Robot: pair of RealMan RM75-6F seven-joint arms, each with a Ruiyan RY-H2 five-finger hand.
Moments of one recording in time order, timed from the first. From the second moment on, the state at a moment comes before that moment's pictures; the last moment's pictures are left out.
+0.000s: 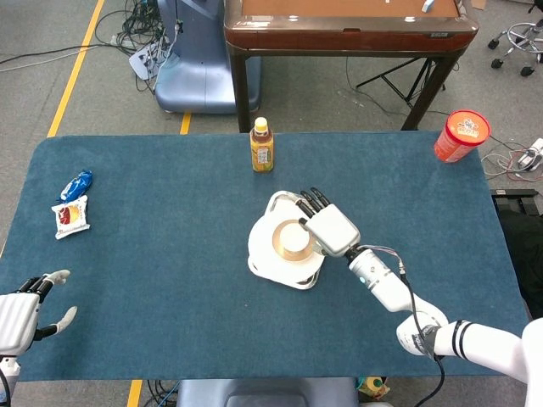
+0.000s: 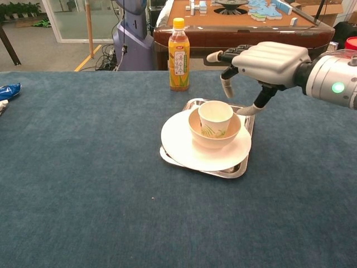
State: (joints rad) left arm -0.07 -1.15 -0.03 -1.57 1.54 1.52 0.03; right arm 0.79 -1.47 0.18 -1.40 -1.37 0.88 -0.45
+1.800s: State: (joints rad) left arm -0.07 -1.13 -0.03 -1.58 1.54 1.53 0.00; right arm 0.84 -1.54 0.12 -1.37 -1.31 0.87 -0.49
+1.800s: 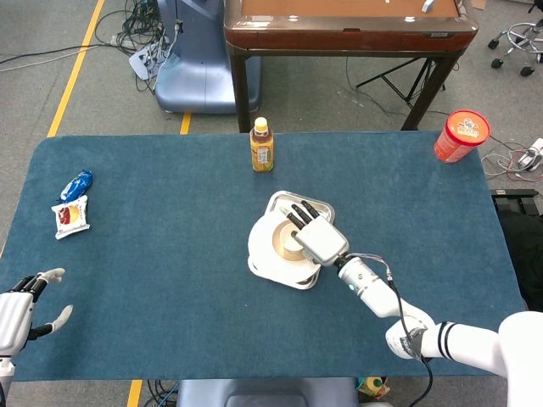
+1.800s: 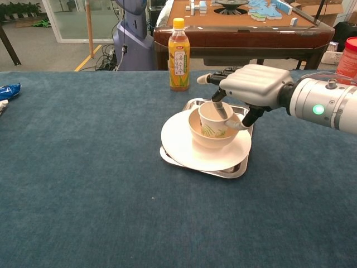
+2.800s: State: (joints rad) left arm -0.07 -1.14 -0.04 -1.57 1.53 1.54 0.03; right arm 0.85 -1.49 0.13 -1.45 -1.30 0.90 -0.56
